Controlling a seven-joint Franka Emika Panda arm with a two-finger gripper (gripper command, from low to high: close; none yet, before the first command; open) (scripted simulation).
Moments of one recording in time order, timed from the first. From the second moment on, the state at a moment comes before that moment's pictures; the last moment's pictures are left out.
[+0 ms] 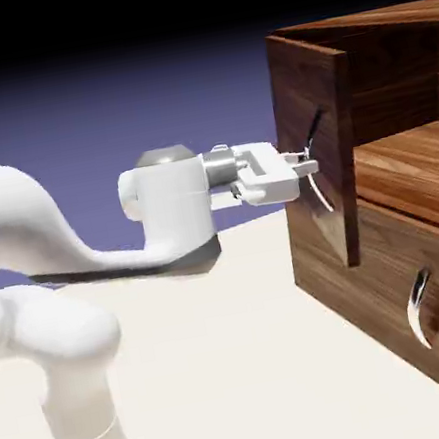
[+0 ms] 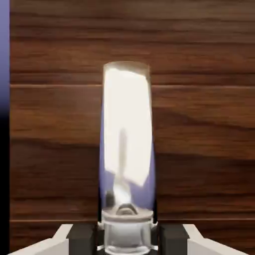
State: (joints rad) arm 0.44 -1.11 -0.59 -2.83 -2.34 2.45 -0.48
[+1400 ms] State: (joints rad) arm 0.25 -0.98 0.92 -2.61 -0.77 1.36 -0.56
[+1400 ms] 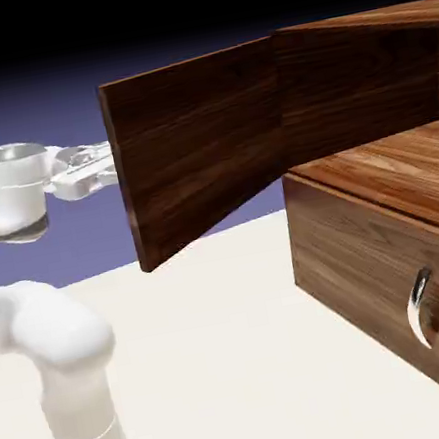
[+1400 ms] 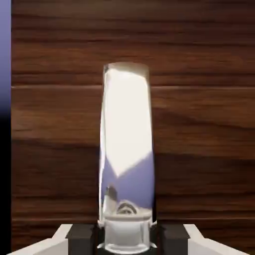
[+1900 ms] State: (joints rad) arm -0.29 -0.86 1.38 -2.10 -0.58 1.02 -0.54
